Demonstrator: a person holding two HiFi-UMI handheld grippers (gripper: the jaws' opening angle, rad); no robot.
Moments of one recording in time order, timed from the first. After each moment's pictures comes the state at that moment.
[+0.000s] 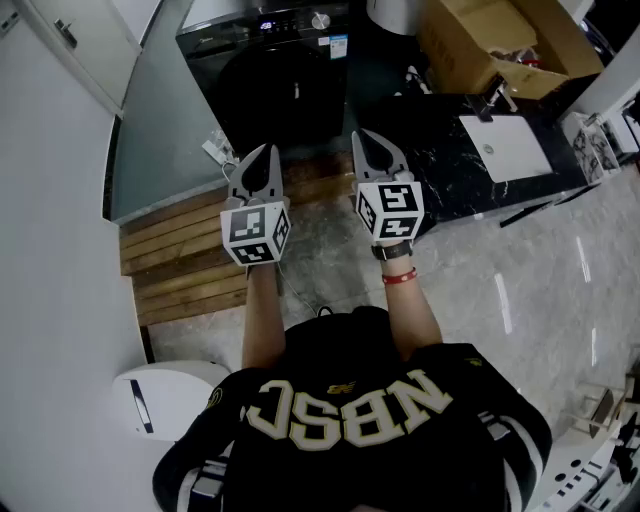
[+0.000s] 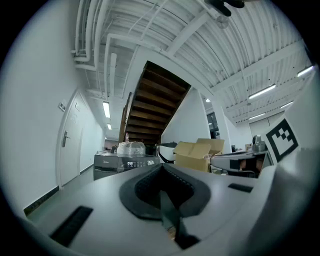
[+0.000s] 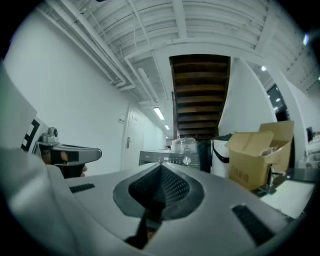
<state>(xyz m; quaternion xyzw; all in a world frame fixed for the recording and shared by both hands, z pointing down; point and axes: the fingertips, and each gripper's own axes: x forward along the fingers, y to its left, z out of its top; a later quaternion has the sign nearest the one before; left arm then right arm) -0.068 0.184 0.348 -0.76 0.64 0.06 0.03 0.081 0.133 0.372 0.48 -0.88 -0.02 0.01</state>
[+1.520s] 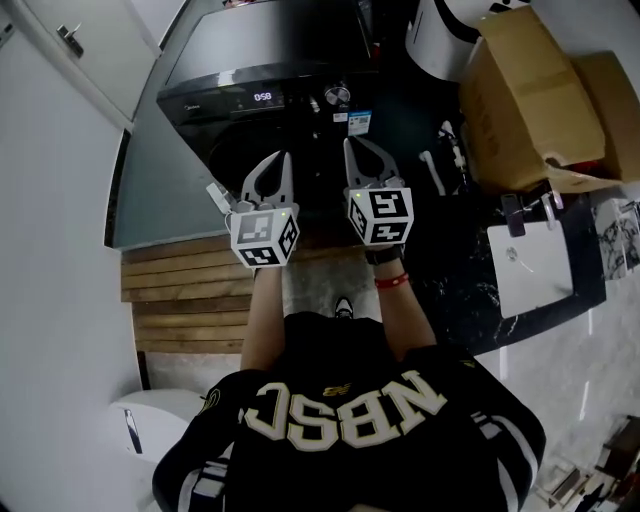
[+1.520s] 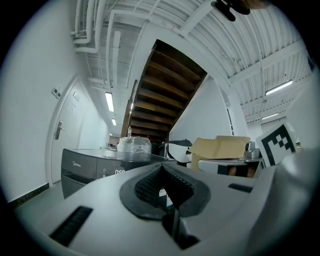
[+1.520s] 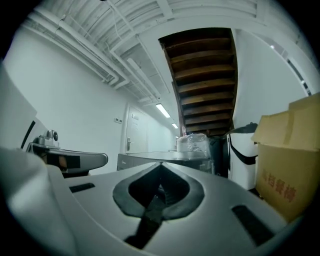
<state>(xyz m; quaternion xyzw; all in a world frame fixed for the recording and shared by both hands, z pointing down) -0.095 -0.165 0.346 -0.74 0.67 0.07 0.01 0.009 -0.226 0.367 0.41 -0.91 -0.01 0.00</state>
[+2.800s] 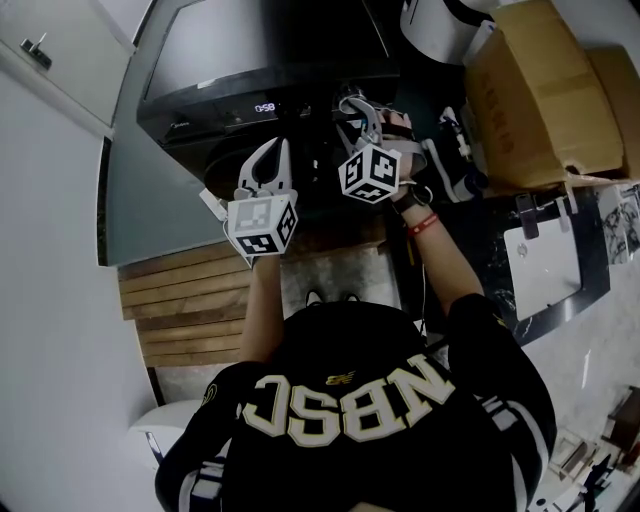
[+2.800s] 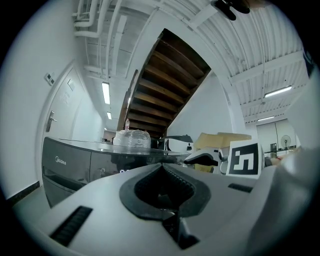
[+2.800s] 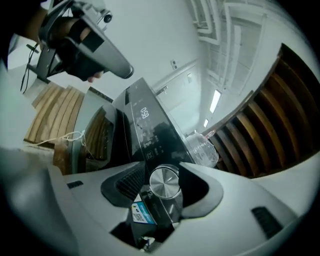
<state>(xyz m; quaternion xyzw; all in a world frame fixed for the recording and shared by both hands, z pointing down) -0.165 -0.270 0.379 -0.76 0.64 0.05 -0.02 -0.077 -0.373 0.435 0.33 -0.79 -0.38 0.35</state>
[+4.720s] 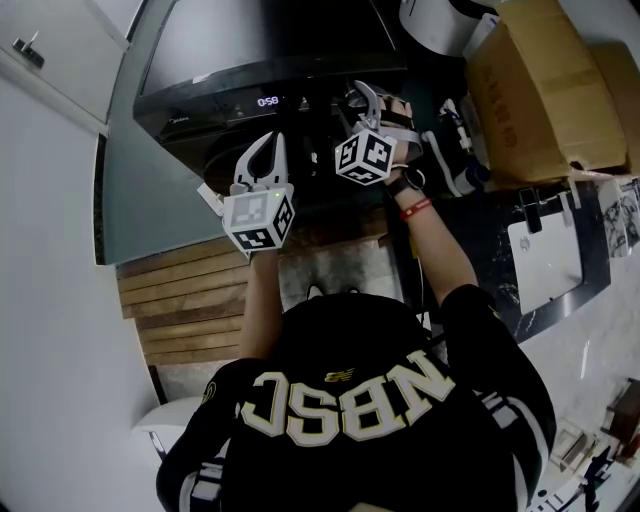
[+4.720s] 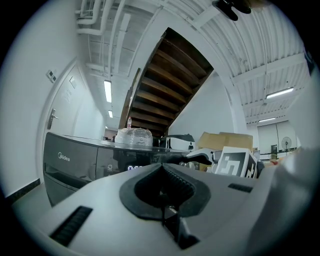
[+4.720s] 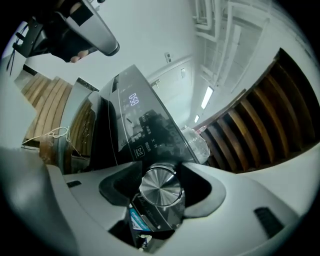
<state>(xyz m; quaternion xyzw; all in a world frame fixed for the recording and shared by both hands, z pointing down) -0.187 -0.275 0.388 -0.76 0.65 0.06 -0.03 -0.084 -0.410 0.445 0.40 -0.76 -0.38 0.35</state>
